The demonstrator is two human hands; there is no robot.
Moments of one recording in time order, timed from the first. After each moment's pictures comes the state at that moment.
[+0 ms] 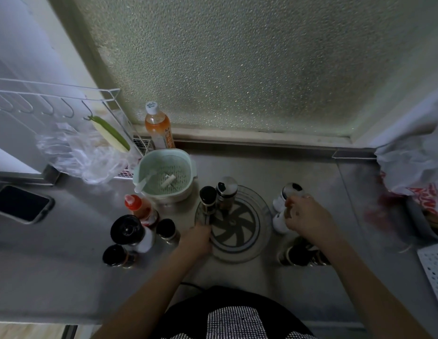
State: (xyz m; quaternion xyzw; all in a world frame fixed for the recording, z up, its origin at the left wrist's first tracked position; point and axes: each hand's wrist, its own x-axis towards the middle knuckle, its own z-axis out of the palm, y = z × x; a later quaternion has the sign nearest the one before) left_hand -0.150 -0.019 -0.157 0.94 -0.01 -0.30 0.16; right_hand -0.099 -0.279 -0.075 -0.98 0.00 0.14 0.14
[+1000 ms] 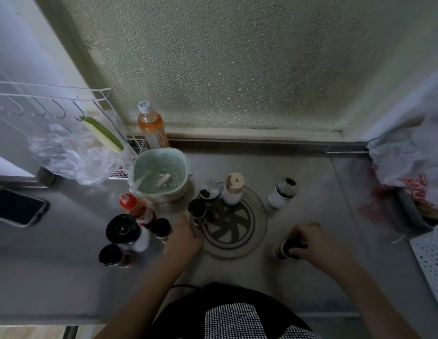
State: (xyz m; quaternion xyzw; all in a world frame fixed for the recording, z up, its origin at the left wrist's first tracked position) left_hand -0.172 -0.012 -0.132 0.90 0.20 -0.18 0.34; right_hand -0.159 -0.308 -0.071 -0.95 0.02 0.28 0.15
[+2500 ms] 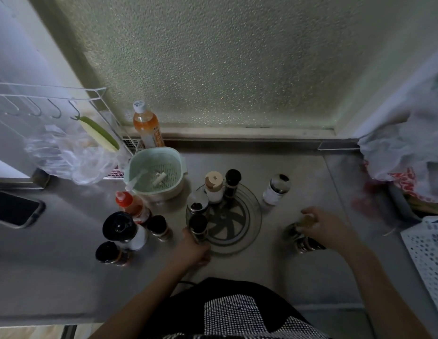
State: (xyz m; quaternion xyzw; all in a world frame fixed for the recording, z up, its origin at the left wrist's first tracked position) left_hand -0.189 -0.026 -0.185 0.74 0.26 -0.25 0.56; right_hand -0.145 -0.341 -0.068 -0.93 0.13 0.27 0.20
